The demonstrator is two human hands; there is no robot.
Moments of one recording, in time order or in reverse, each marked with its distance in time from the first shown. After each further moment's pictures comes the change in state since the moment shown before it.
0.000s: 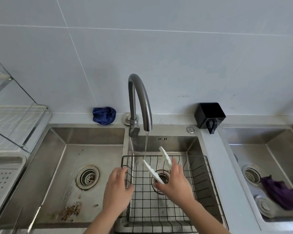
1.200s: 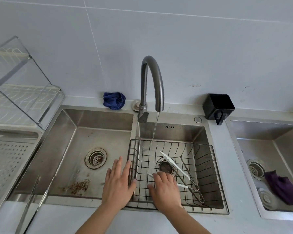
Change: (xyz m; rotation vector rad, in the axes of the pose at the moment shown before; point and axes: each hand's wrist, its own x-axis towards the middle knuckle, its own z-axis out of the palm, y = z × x) left_hand -0.050 -0.034 0.013 0.308 0.019 0.103; right_hand -0.059 0.002 0.082 -0.295 -0.033 -0.248
